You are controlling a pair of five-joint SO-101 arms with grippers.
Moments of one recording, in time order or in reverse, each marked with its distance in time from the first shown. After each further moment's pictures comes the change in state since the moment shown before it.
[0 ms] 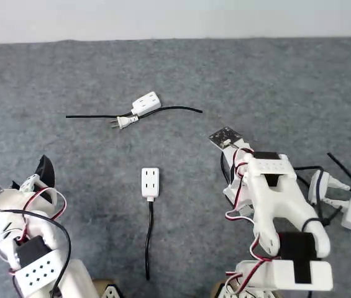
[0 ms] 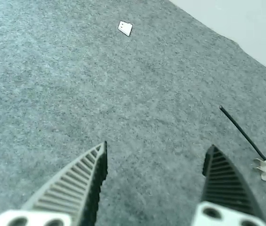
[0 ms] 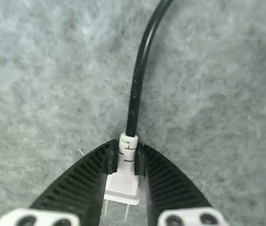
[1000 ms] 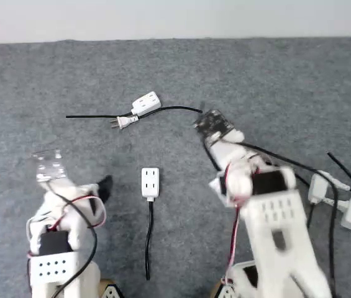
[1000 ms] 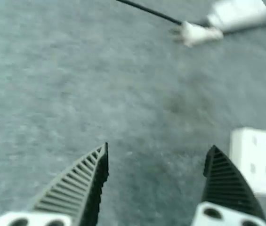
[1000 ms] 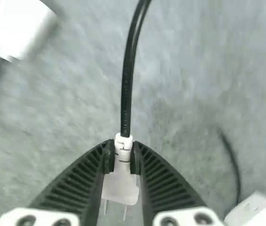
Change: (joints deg) left arm 24.6 0.0 0.0 14.5 -11.6; right arm -15.9 -44.4 -1.2 17.4 -9.0
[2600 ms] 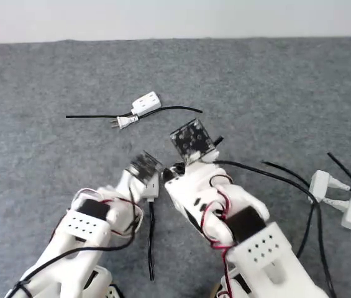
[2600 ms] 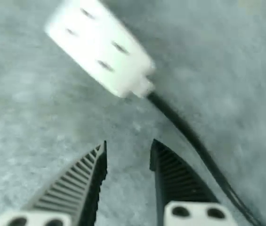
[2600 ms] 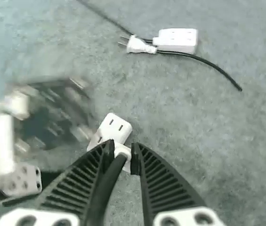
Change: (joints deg) left arm 26.1 35.1 -12.3 2.1 -25.1; right arm -17.5 -7.5 12.5 -24.5 -26.4
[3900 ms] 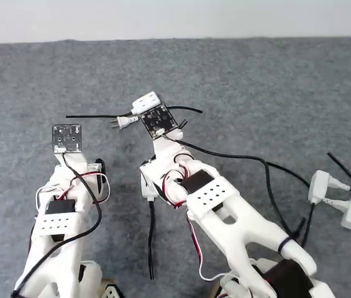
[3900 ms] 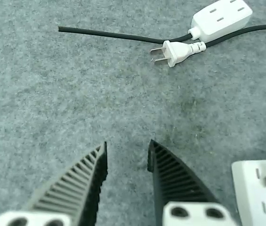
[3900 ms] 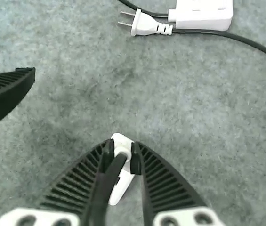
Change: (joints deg) left arm -23.3 0.2 1.8 -28.0 18.7; right arm -2.8 37.6 -9.7 -20.2 -4.0
